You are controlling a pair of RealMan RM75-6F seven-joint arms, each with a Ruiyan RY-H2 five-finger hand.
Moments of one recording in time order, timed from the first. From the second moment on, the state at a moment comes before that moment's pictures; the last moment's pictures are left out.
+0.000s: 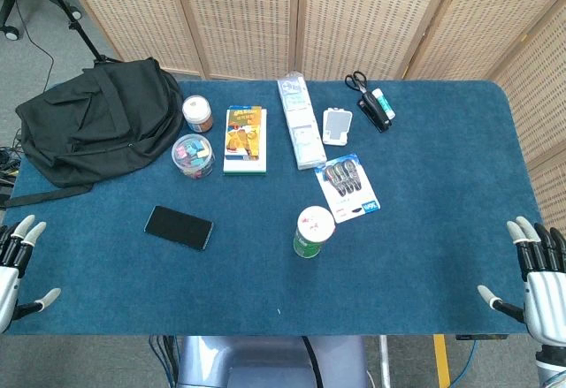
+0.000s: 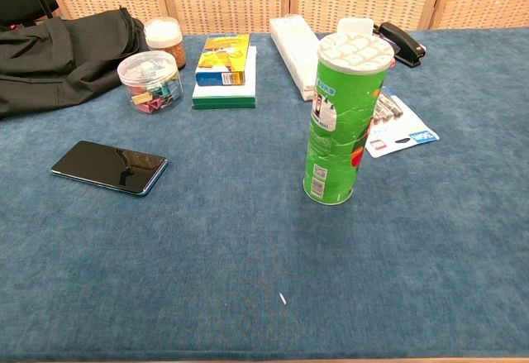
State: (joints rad) left arm -0.01 -1.06 0.02 -1.69 1.63 1.59 0.01; right arm -0.04 -1.08 0.08 -1.79 -1.59 1.67 -0.14
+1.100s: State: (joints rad) left arm -0.34 -1.46 -0.04 -1.32 1.56 1.15 0.11; right arm -0.03 -1.06 0.10 -1.79 -1.56 1.65 -0.06
